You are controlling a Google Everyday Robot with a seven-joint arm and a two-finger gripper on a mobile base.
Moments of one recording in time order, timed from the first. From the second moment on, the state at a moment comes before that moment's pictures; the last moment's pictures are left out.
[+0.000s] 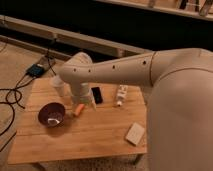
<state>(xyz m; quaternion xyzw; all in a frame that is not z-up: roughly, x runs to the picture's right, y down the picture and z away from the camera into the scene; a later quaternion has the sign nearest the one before) -0.103 0.104 0.704 -0.26 0.24 0.64 0.68</state>
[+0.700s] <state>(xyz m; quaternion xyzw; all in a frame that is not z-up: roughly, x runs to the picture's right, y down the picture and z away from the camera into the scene) -0.046 0.073 0.752 -0.25 0.26 0.61 0.71</state>
